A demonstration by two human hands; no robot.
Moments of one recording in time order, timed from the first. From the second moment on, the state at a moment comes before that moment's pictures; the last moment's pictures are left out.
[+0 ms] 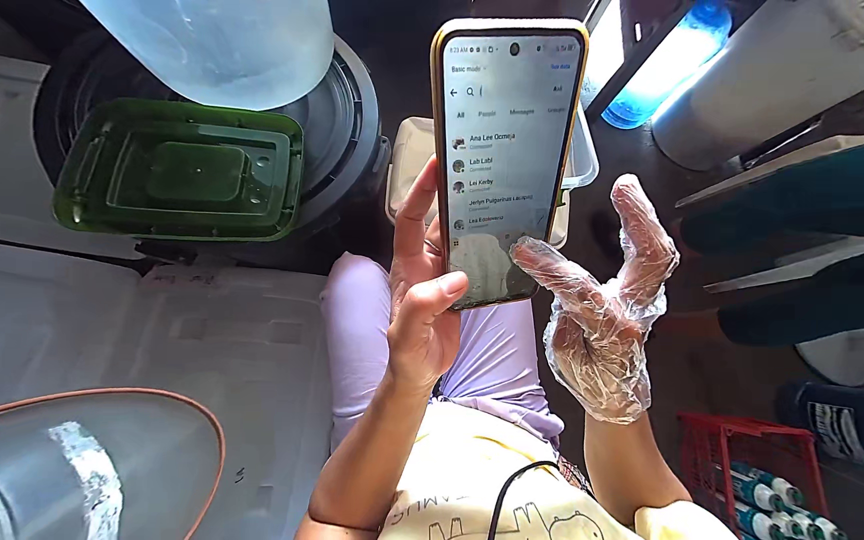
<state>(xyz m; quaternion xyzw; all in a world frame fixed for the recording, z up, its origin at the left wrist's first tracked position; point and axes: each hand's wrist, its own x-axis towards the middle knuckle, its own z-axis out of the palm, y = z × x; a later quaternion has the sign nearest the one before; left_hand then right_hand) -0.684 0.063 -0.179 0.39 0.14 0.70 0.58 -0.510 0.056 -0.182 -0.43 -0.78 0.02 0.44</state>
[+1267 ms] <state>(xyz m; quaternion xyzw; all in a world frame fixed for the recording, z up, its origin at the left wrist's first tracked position) -0.686 0.062 -0.177 0.38 0.14 0.70 0.59 -0.531 0.058 -0.173 -0.38 -0.81 0.02 0.44</state>
